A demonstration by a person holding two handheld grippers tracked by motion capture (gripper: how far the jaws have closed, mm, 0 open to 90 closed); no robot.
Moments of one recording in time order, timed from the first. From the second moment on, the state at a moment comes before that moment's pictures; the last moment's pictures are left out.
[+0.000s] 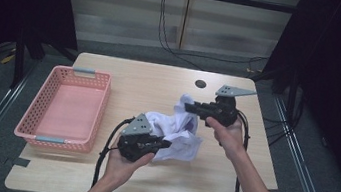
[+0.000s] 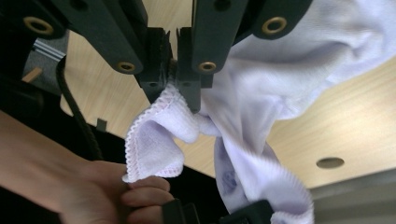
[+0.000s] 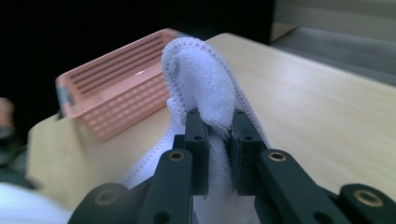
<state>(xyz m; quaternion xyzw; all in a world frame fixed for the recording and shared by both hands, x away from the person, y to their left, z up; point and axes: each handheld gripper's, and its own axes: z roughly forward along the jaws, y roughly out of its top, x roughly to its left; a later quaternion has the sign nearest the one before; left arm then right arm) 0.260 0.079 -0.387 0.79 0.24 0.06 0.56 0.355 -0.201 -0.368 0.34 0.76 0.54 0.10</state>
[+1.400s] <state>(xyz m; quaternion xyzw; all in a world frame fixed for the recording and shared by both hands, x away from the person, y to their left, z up) 0.311 0.065 -0.405 0.78 0.31 0.02 0.55 0.293 -0.180 -0.438 0.29 0.81 0.51 0.02</state>
